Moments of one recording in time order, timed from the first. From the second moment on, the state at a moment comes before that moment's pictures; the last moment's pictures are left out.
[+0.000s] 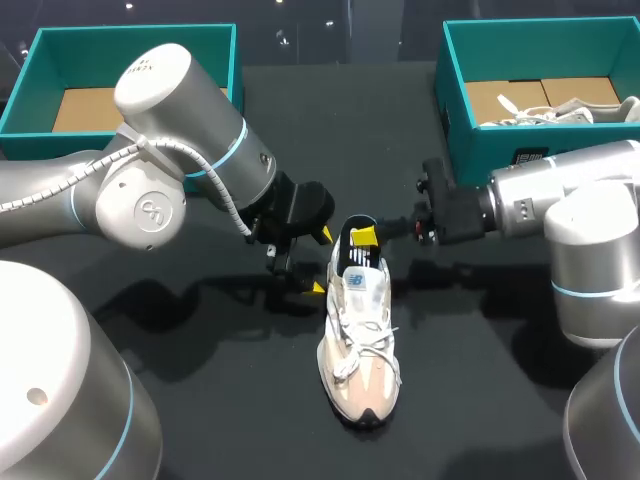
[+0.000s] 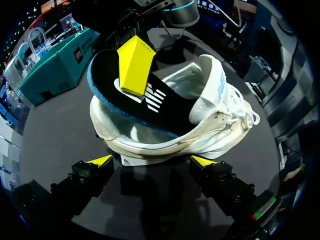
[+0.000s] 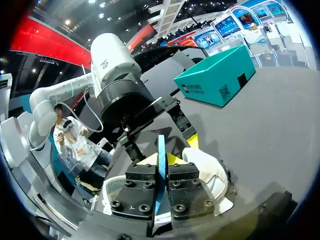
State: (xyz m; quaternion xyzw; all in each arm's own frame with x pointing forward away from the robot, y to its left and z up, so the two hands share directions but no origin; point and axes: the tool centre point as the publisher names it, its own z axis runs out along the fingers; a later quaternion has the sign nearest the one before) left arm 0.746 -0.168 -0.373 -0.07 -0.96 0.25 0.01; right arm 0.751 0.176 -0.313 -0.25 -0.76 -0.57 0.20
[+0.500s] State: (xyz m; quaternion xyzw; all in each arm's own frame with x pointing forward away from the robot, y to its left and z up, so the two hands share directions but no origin) left arm 0.746 -0.168 -0.373 -0.07 -0.96 0.25 0.01; right arm 0.728 0.180 -0.342 -0.29 -0.75 -0.54 0.23
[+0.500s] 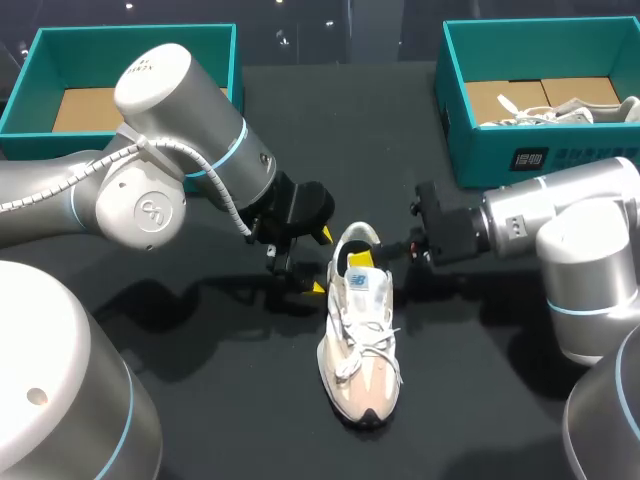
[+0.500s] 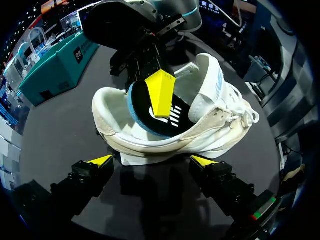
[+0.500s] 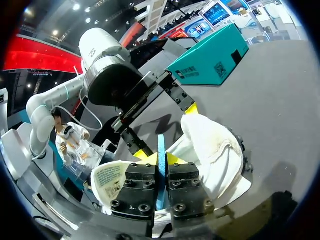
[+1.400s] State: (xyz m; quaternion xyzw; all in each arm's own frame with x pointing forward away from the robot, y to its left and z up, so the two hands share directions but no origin) left arm 0.746 -0.168 -0.373 -0.07 -0.96 0.25 0.01; right arm 0.748 0.167 -0.320 -0.29 -0.77 -0.54 0.19
